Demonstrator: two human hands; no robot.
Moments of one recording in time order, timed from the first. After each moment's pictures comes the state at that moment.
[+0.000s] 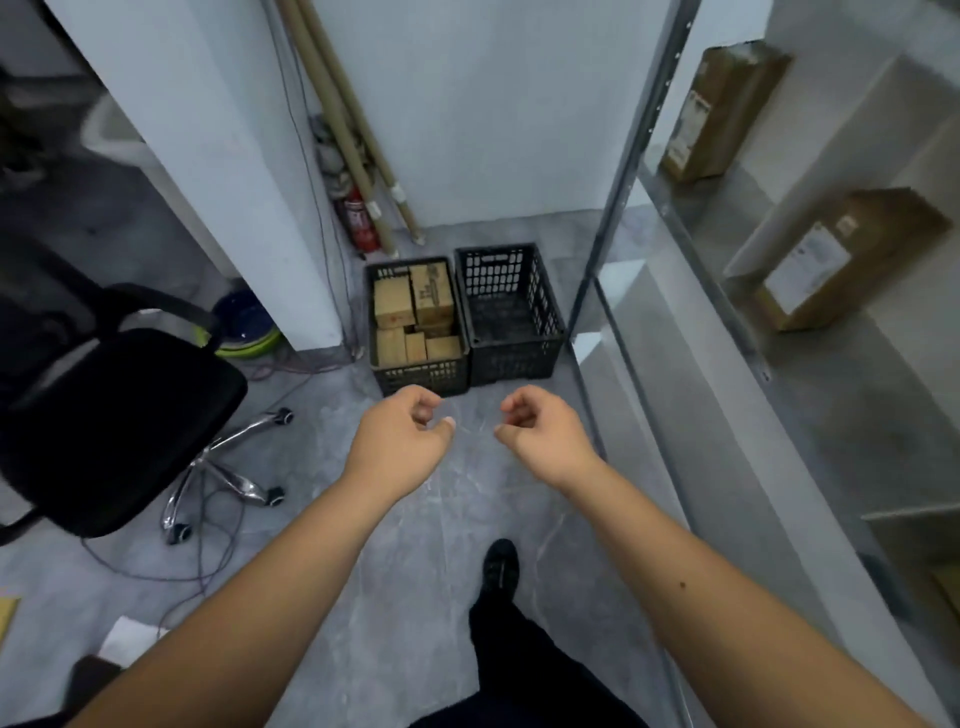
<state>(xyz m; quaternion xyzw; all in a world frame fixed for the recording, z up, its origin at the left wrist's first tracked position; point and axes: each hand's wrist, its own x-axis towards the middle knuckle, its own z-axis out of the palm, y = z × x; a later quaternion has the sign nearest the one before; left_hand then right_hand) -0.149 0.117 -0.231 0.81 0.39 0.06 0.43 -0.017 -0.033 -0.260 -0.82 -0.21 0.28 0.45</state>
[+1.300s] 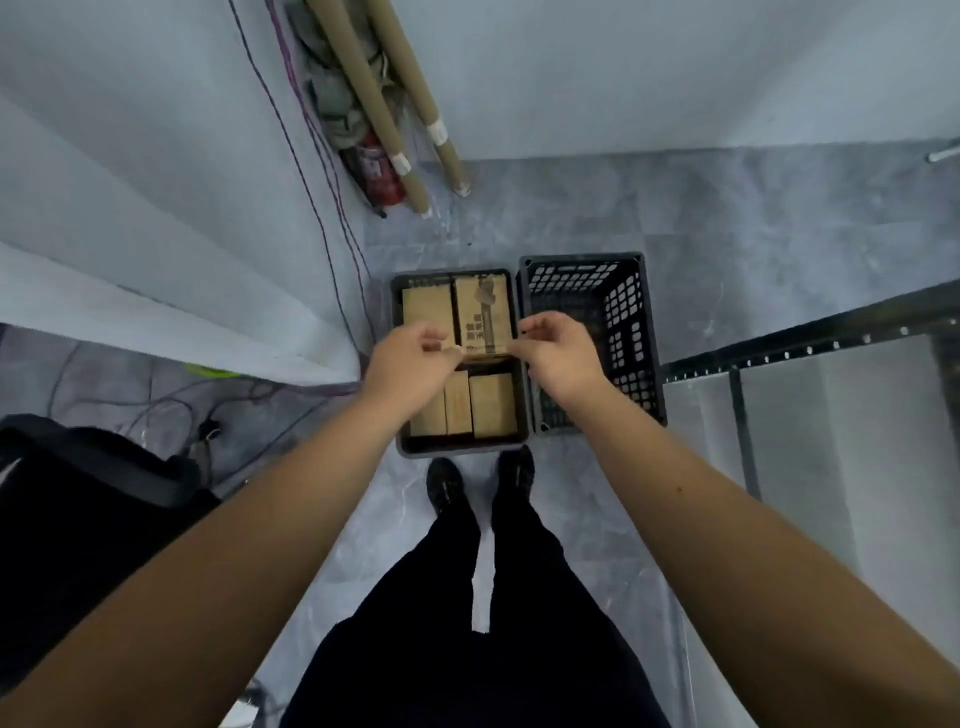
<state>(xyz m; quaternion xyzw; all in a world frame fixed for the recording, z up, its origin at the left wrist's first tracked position) 0.289 0.649 -0.347 0.73 0.48 -0.06 0.48 0.425 0.510 -0.360 -0.81 -0.07 0.40 0.43</state>
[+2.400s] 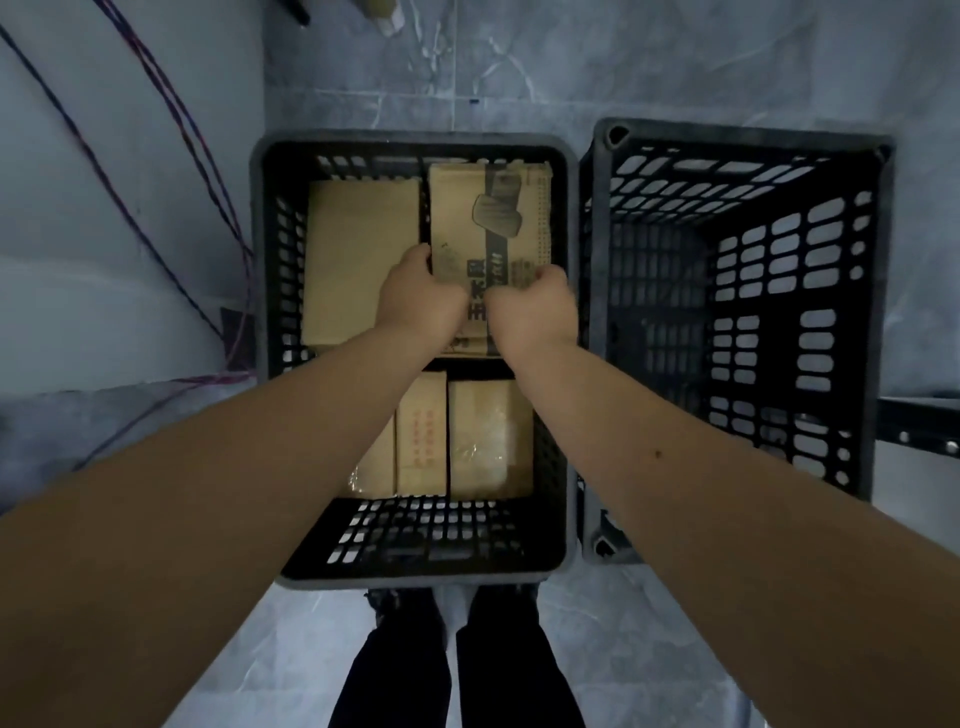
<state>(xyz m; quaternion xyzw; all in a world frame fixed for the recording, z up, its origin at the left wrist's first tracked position) 0.451 0.728 -0.881 0.65 0.55 -0.06 0.52 0.524 0.646 -0.872 -0.87 0.04 0.38 0.31</state>
